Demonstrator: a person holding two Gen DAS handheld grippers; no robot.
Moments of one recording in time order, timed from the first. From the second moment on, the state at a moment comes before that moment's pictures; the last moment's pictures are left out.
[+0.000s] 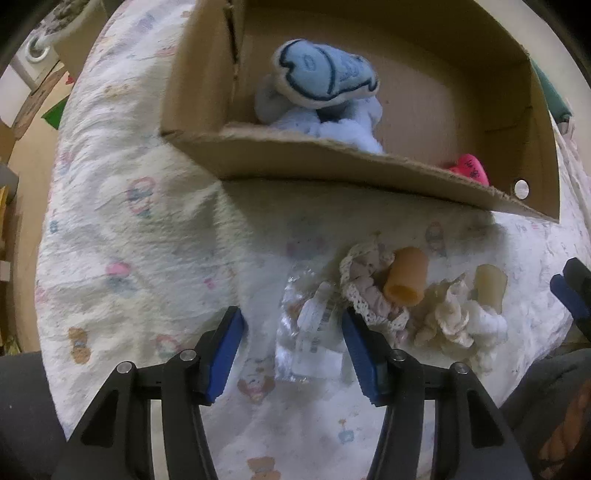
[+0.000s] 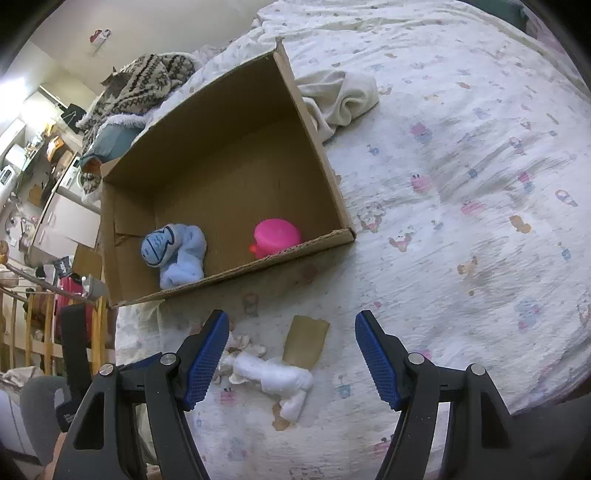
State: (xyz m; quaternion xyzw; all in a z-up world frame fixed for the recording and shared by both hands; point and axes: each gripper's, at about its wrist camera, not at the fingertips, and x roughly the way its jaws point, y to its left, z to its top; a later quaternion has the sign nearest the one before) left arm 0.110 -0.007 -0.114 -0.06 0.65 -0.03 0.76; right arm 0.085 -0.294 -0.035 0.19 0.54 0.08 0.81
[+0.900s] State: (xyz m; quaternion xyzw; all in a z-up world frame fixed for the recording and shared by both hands) left arm 0.086 0.012 -0.071 -0.05 0.61 -0.01 0.79; right arm 0.085 -0.268 -0.102 0.25 0.66 0.12 0.69
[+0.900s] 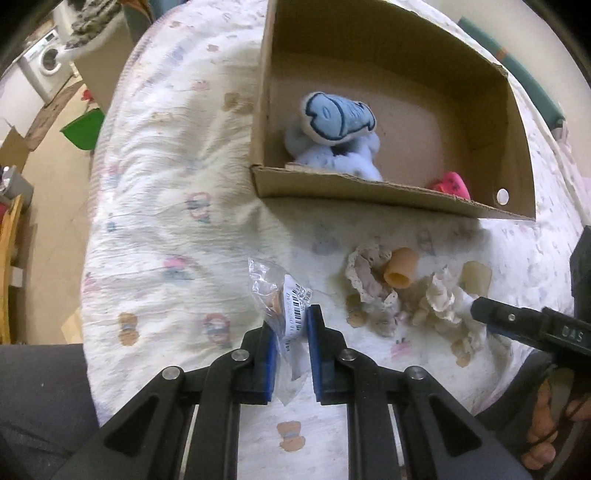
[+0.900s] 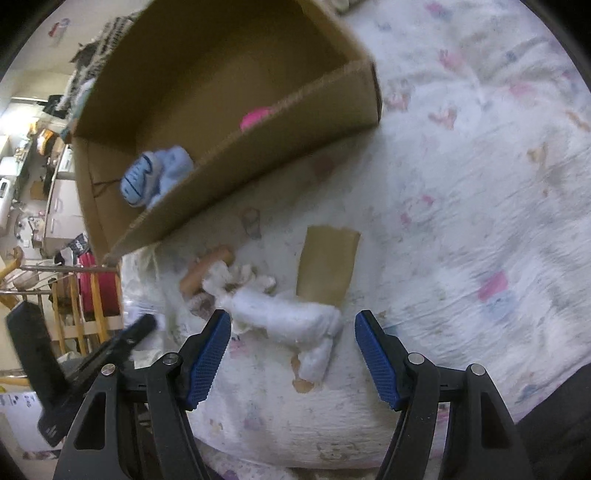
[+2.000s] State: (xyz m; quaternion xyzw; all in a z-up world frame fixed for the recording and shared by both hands) left arm 0.056 0.023 -0.020 -0.05 0.51 0.01 0.86; right arm 0.063 -0.282 -0.003 0.26 0.50 0.19 0.80
